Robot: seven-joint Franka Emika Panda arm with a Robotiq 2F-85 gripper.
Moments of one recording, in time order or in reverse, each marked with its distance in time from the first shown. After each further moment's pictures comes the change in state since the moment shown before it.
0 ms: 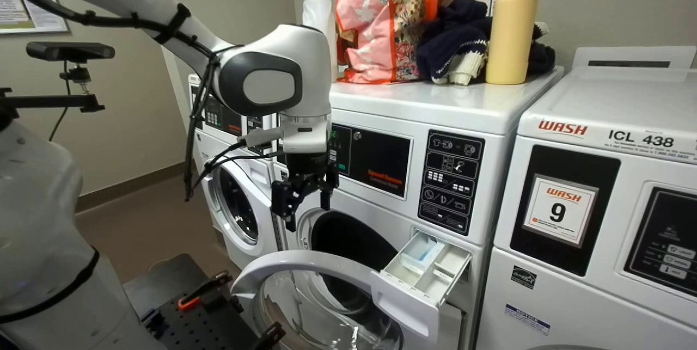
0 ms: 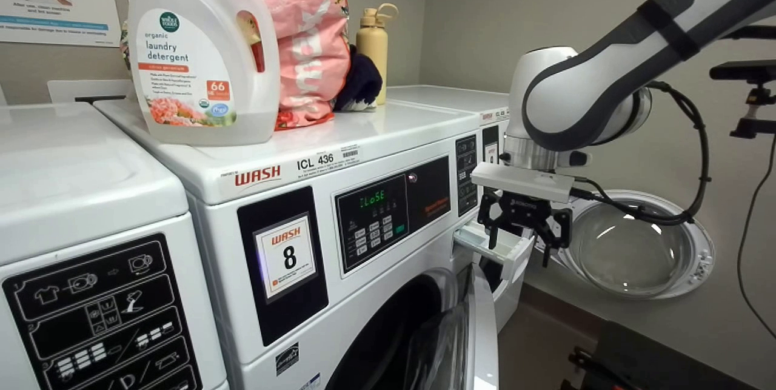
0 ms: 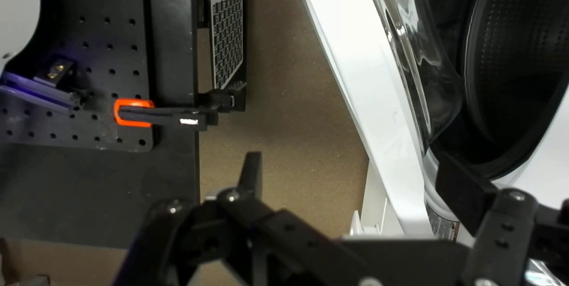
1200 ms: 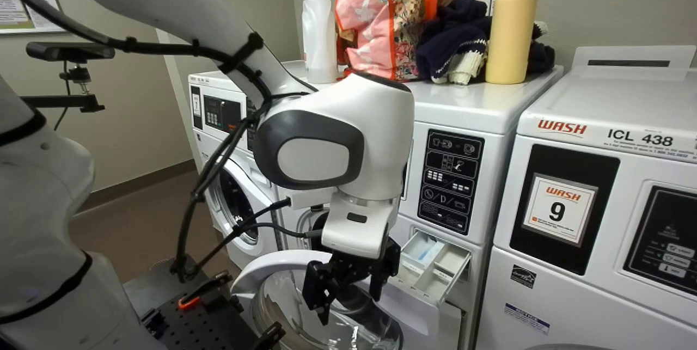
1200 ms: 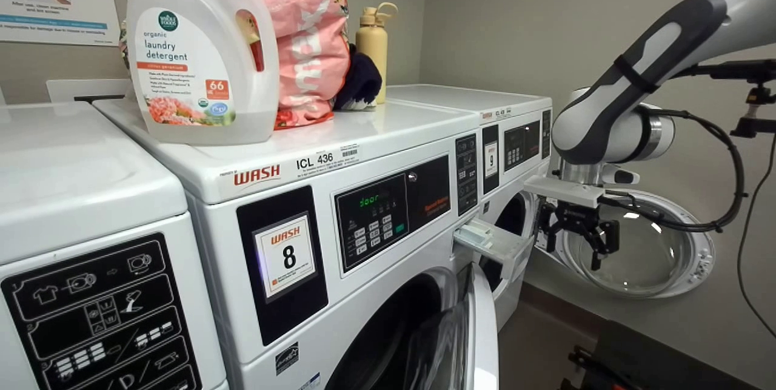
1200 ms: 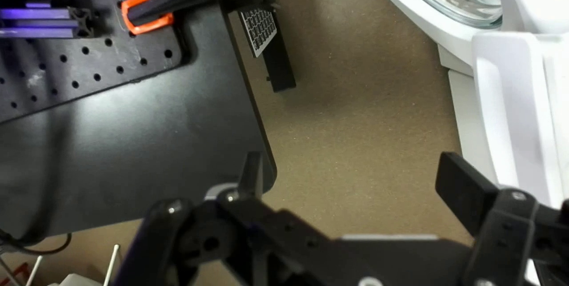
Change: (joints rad) arm -0.209 0.253 -0.261 0.091 -0.082 0.081 -0.044
